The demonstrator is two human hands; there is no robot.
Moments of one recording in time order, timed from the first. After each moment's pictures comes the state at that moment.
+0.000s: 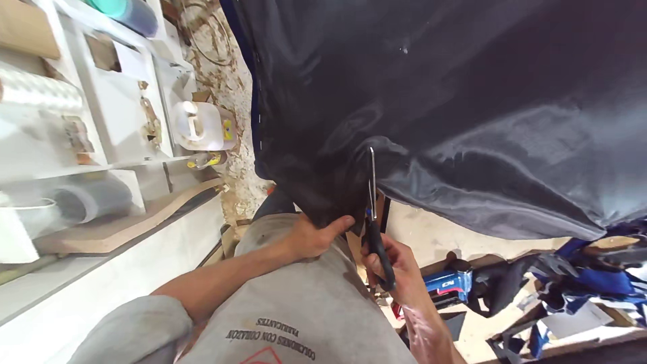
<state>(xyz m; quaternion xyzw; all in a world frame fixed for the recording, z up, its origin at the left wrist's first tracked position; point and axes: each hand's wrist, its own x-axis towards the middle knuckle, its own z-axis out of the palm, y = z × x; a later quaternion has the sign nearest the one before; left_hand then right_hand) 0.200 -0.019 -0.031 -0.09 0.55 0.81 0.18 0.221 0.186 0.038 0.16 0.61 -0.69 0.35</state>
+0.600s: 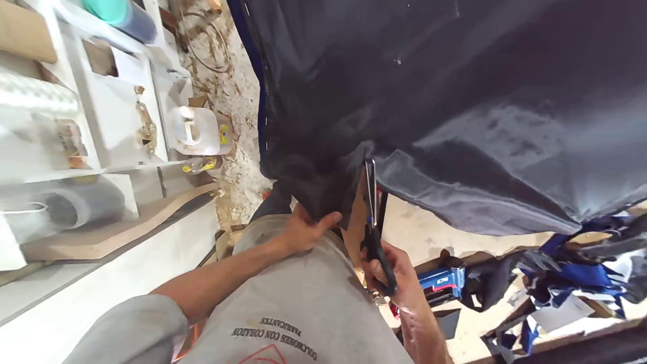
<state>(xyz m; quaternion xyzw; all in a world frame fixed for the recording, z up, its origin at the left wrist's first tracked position) 0.209 -0.034 -0.050 -0.08 0.57 0.81 0.14 0.236 0.185 0.044 0.18 0.58 -0.71 0.35</state>
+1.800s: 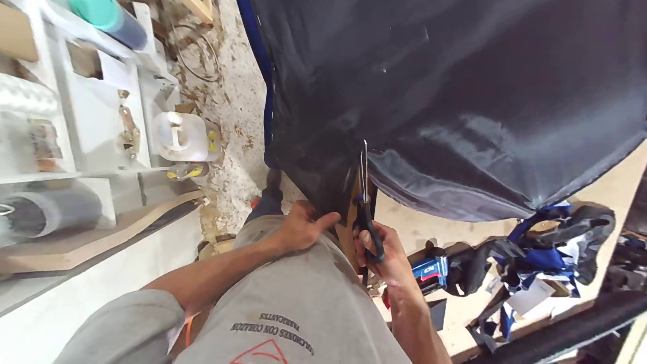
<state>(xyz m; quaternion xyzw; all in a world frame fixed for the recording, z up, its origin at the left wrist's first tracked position) 0.211 -0.044 -0.035 0.01 0.57 0.80 0.17 0.226 0.166 0.048 0.19 0.58 -0.72 0.32</state>
